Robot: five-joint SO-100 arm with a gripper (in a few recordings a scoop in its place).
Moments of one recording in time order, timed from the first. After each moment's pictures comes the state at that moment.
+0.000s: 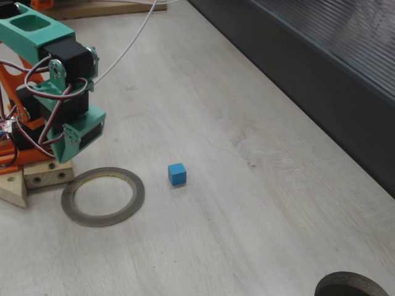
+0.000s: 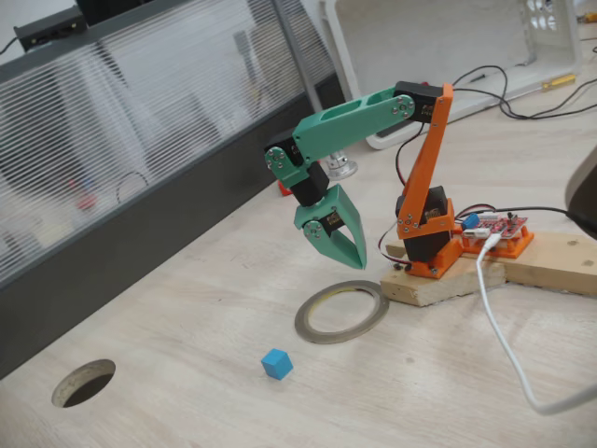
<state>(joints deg) 54.8 118.6 126.0 99.5 82.6</state>
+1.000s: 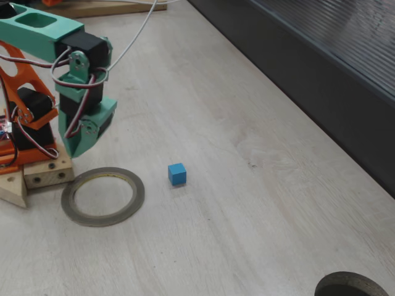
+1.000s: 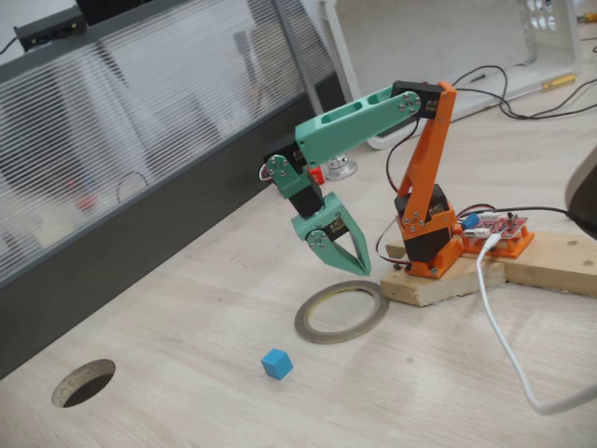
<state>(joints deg) 38.6 118.6 126.0 99.5 82.6</state>
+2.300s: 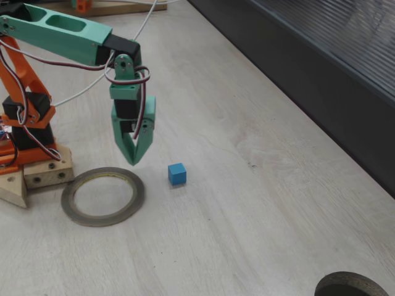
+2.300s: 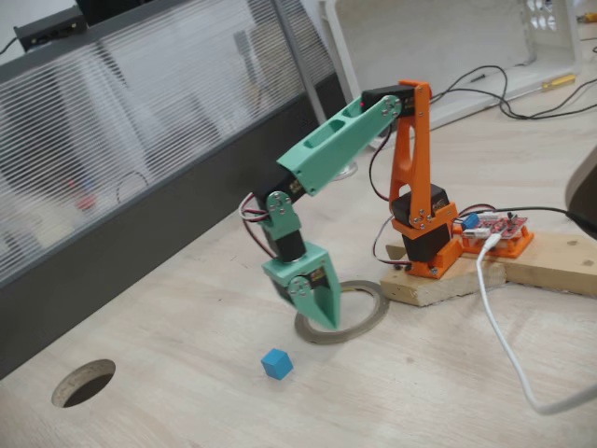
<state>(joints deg) 20.5 104.2 119.9 73.7 82.6</state>
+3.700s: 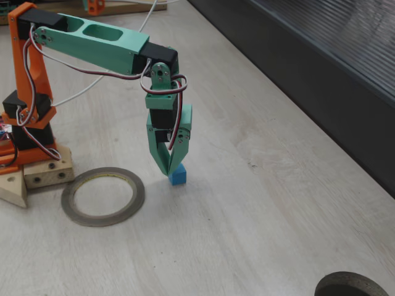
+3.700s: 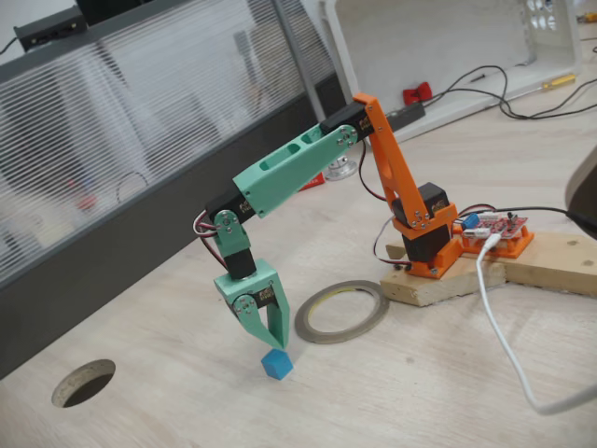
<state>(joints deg) 25.1 83.8 96.7 72.7 82.6</state>
